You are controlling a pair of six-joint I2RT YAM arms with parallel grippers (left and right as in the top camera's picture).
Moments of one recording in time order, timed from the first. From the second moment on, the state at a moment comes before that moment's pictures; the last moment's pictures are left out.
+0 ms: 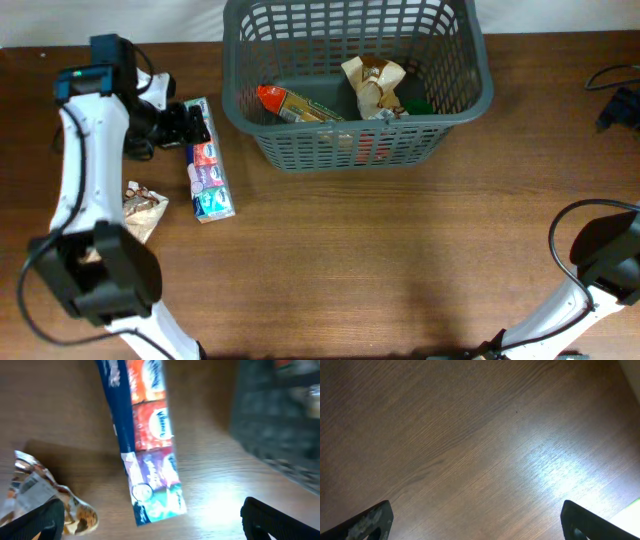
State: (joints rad) left arm 0.15 1.96 1.85 -1.30 0.20 0.03; right arm -0.54 2.10 2.35 -1.63 0.14 0.14
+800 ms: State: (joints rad) left arm 0.01 2.08 1.85 -1.19 -0.01 -0.27; right arm -0.54 2.10 2.35 -1.63 0.14 0.14
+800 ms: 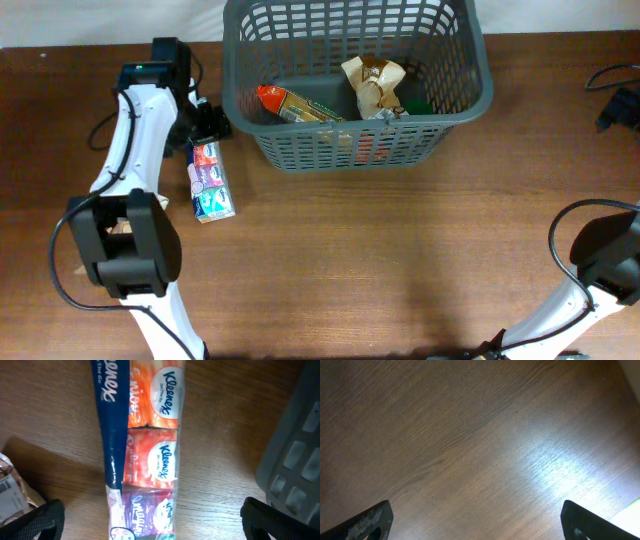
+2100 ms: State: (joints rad) left arm 0.02 2.32 1.85 -1.13 0.04 -0.15; right arm -0.54 2.10 2.35 -1.62 0.14 0.14
